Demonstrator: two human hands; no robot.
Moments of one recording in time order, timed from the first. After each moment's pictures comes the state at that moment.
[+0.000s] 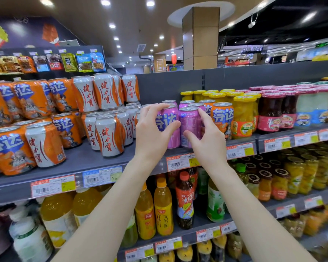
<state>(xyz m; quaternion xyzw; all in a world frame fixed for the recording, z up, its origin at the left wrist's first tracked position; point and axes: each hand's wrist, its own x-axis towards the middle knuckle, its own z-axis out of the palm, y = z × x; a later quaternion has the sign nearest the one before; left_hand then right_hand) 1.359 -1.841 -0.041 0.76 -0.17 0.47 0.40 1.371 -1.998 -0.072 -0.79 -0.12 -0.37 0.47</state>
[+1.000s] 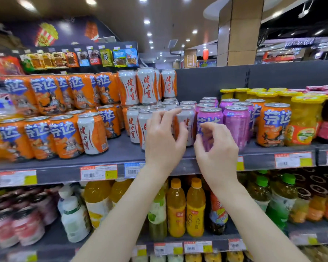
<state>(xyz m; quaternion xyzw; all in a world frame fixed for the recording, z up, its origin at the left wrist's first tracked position) 1.333 -1.780 -0.057 0.79 -0.08 0.55 0.27 1.345 -1.912 -0.083 -0.71 -0.23 -0.49 0.44</state>
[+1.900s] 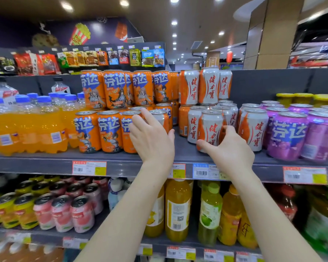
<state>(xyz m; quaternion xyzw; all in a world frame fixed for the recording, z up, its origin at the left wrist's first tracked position) 1.297 -1.613 -0.051 0.82 0.29 0.48 0.07 1.331 -1.776 -0.057 -0.90 -0.08 -0.24 0.34</state>
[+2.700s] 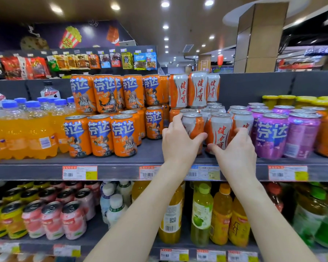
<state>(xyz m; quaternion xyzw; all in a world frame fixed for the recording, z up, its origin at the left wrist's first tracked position) 1.317 -1.672 -0.050 0.83 0.06 0.43 0.35 1.333 -1.806 -0.066 -0.86 -0.04 -0.32 0.40</state>
